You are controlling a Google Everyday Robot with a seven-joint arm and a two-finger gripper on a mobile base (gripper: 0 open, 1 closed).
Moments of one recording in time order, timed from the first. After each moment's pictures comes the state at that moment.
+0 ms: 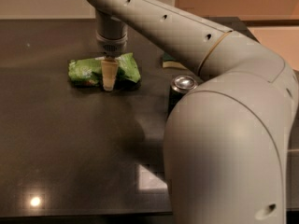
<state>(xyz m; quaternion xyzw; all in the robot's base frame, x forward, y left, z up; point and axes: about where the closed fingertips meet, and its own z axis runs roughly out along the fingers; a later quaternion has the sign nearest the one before) 0.674 0.111 0.842 -0.70 0.70 -0.01 0.13</state>
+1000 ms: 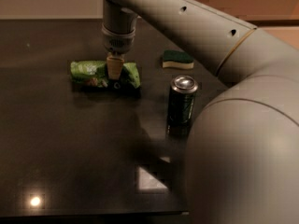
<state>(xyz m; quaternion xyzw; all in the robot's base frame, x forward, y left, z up) 0.644 0.094 0.867 -0.71 0.70 0.02 0.13</state>
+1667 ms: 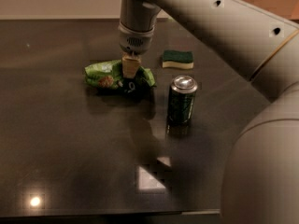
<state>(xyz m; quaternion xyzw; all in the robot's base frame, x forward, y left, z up) 0.607 0.049 0.884 -0.70 0.71 0.04 0.11</state>
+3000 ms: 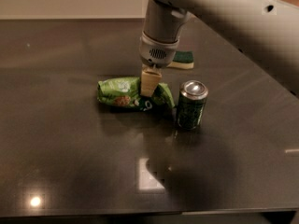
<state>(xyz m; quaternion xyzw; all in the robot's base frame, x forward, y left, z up) 0.544 -0.003 0.880 -0.67 0.73 0.07 0.08</state>
